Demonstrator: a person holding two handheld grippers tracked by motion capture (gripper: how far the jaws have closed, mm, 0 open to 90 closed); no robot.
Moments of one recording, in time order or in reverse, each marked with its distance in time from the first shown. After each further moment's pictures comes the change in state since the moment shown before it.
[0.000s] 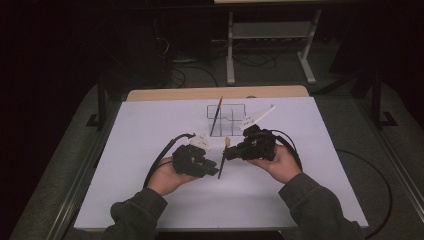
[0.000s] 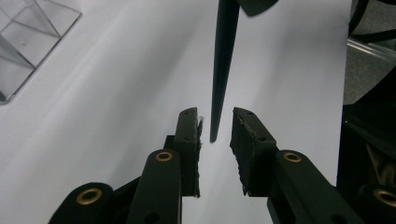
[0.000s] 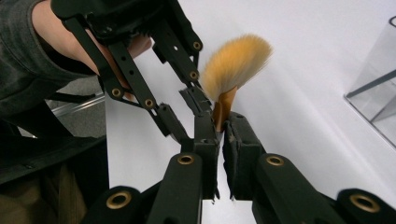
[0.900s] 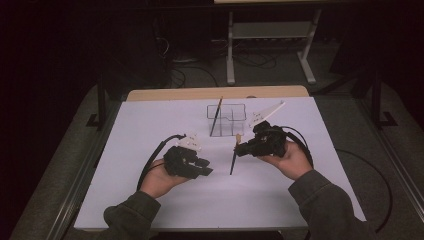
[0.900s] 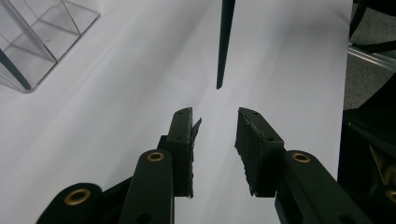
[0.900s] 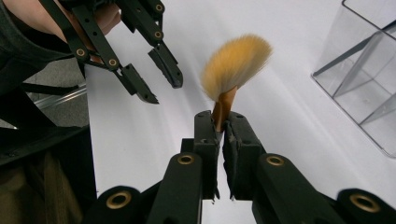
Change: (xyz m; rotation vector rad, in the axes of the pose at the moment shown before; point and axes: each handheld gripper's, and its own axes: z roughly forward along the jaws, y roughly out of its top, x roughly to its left) left arm 0.002 -0.014 -0.015 -0.049 0.026 -0.009; right arm -0.010 -0.006 -0.021 0.043 -0.071 0.016
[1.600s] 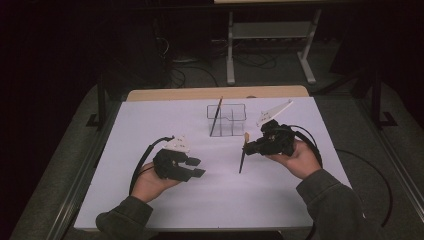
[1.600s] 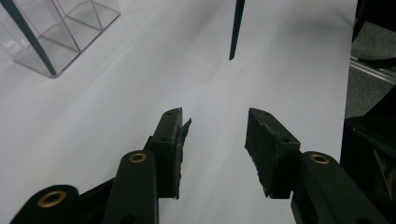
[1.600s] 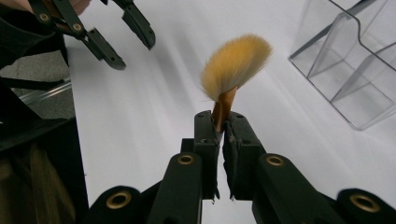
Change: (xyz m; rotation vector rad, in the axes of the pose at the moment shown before) left arm 0.003 -0.021 -0.019 -0.061 0.034 -0.029; right arm -0.007 -0.009 -0.015 0.035 -0.052 0.014
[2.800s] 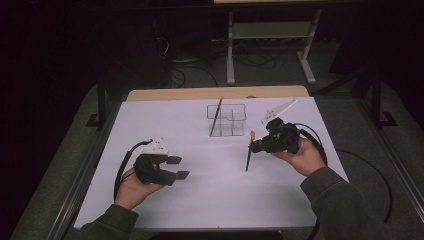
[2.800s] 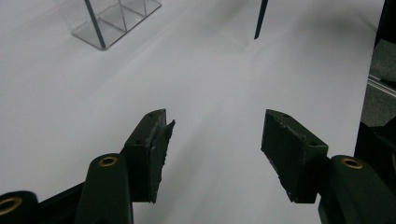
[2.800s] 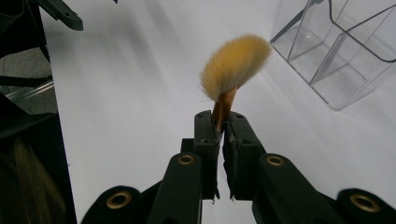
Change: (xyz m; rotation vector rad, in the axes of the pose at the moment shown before) left arm 0.008 -0.031 -0.032 -0.052 0.087 -0.075; right arm -0.014 -0.008 -0.005 0.027 -0.025 0.025
